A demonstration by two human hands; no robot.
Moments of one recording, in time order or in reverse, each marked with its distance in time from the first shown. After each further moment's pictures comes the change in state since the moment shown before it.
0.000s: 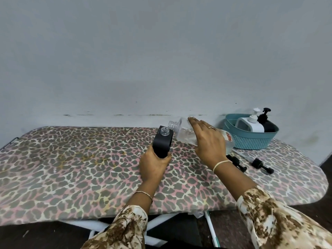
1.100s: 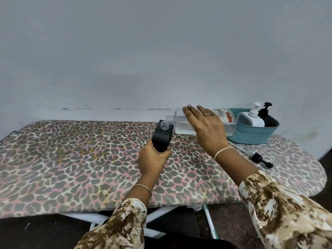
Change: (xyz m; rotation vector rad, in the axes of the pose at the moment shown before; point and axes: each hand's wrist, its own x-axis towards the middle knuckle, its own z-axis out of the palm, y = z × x) left_hand 0.001 0.000 0.000 -0.004 -0.025 -0.037; right_hand 0.016 0.002 -0.014 -0.153 0.037 -0.166
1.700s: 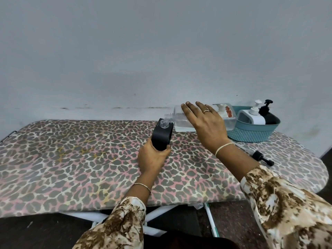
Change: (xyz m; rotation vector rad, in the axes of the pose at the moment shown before) left_hand 0.001 0.003 -0.002 0.013 -0.002 -0.002; right_hand 0.003 0.005 0.000 -0.027 0.006 -0.051
